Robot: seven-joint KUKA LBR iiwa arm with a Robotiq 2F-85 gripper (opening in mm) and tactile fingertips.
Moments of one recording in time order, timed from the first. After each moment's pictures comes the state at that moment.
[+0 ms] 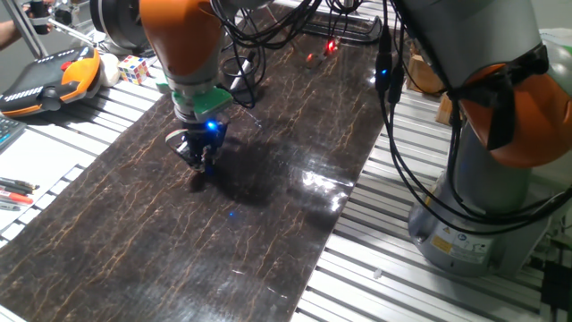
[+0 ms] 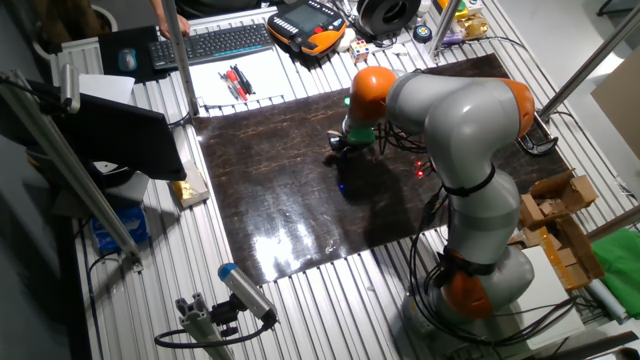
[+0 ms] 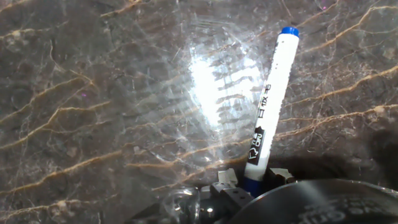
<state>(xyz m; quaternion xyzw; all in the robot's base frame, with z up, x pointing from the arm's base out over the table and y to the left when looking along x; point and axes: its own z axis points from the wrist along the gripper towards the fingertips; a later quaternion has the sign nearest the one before) 0.576 0.085 0.026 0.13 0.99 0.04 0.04</state>
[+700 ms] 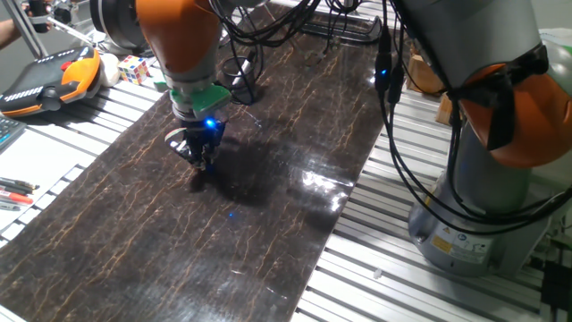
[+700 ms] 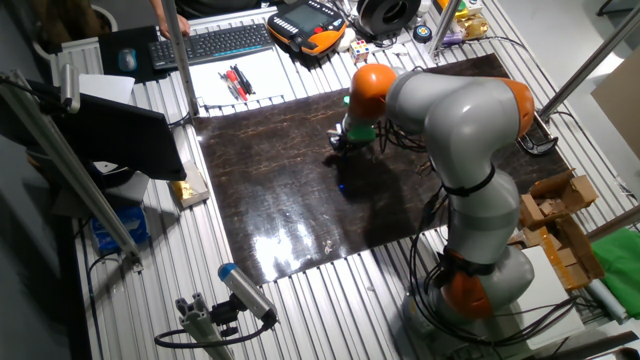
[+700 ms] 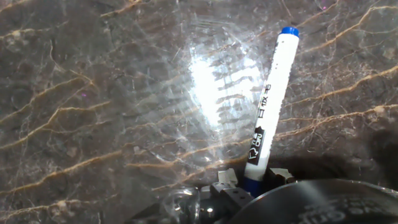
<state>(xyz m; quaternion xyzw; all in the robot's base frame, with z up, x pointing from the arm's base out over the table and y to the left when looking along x) 0.577 0.085 0.035 0.12 0.99 0.03 0.03</state>
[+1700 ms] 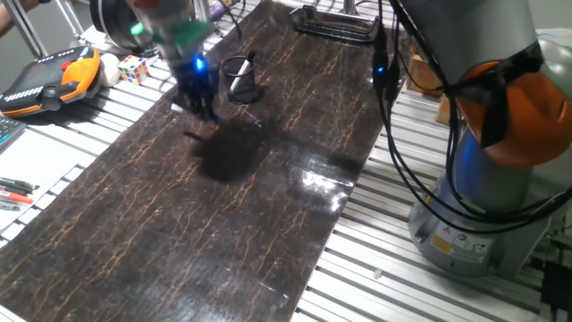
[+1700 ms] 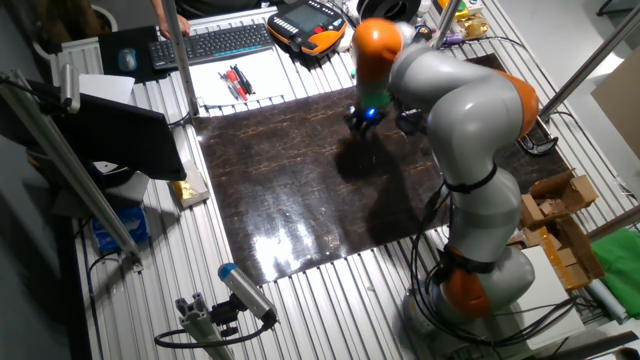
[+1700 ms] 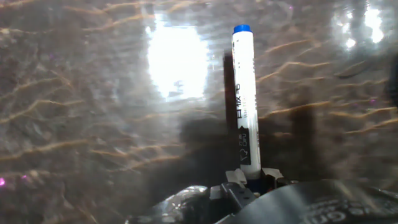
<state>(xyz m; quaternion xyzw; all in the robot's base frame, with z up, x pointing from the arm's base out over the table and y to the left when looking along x) 0.593 0.011 0.135 0.04 1.00 -0.03 -0.06</state>
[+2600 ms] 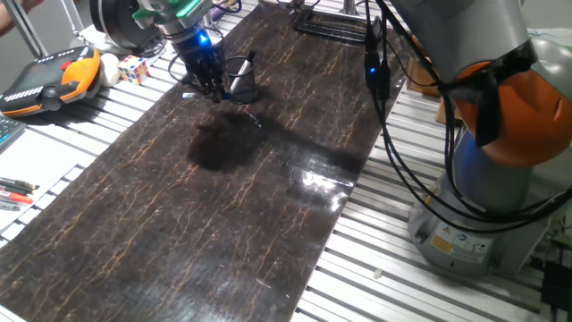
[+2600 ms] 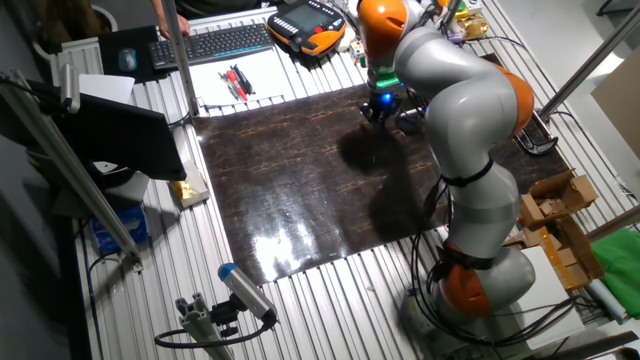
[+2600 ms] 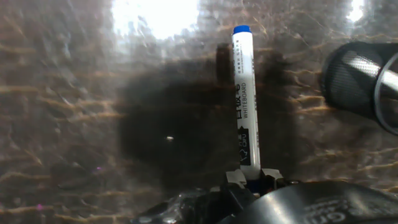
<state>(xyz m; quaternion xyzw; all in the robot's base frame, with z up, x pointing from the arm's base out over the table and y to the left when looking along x) 0.577 -0.023 0.159 -0.02 0.99 -0.07 -0.12</state>
